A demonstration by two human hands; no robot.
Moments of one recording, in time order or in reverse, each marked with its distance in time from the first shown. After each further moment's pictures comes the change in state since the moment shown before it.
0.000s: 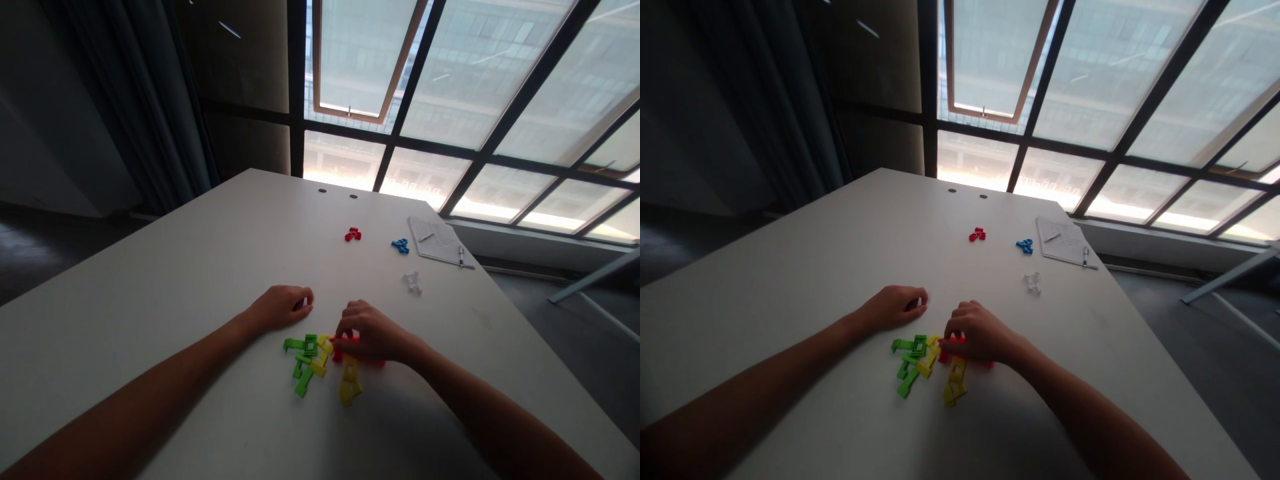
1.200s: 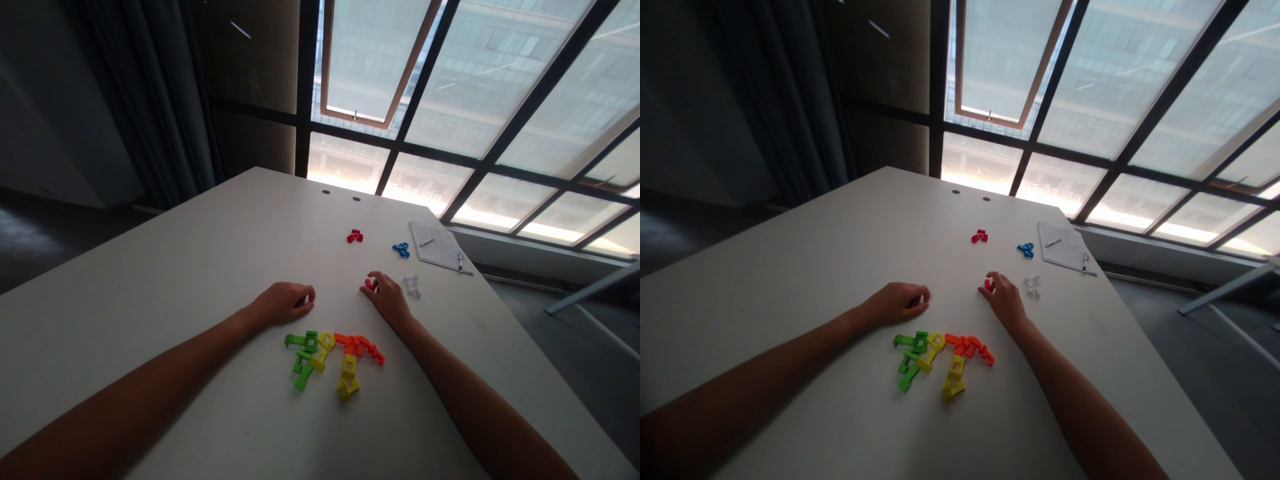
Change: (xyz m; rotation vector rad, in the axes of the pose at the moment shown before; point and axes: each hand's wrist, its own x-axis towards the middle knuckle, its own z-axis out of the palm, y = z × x) left_hand 0.000 0.001 0.000 0.005 0.009 0.005; right_hand -0.017 0.112 0.012 -0.245 0.505 0.513
